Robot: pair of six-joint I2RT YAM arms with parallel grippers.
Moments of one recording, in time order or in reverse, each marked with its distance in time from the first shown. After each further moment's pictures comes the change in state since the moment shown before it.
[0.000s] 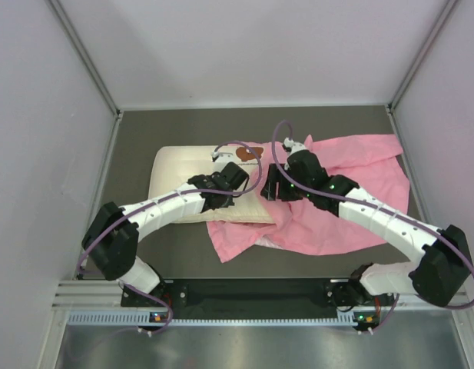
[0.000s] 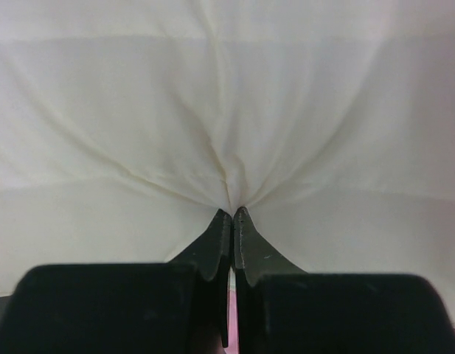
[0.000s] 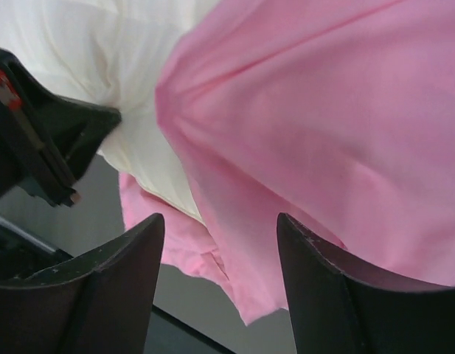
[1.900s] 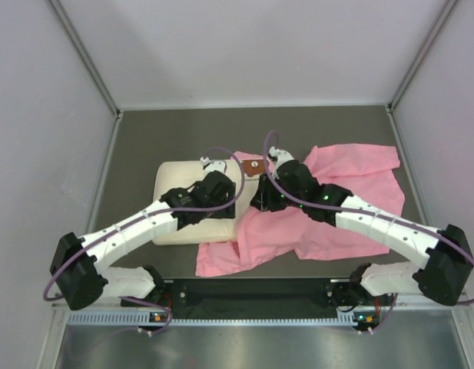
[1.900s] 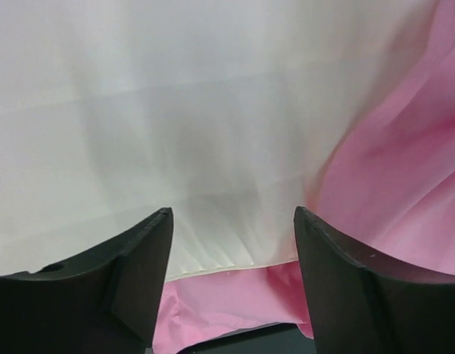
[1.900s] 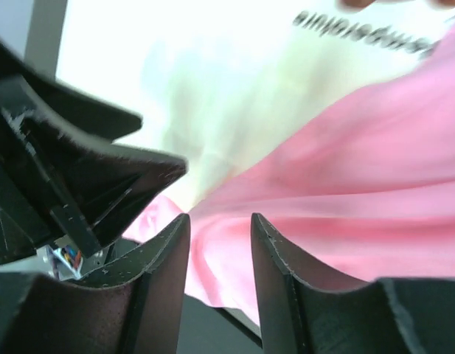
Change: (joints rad) left arm -0.057 -0.283 -0.108 -0.042 0.190 -0.033; right arm 0.177 -0.005 -0.034 0.074 -0.005 0.027
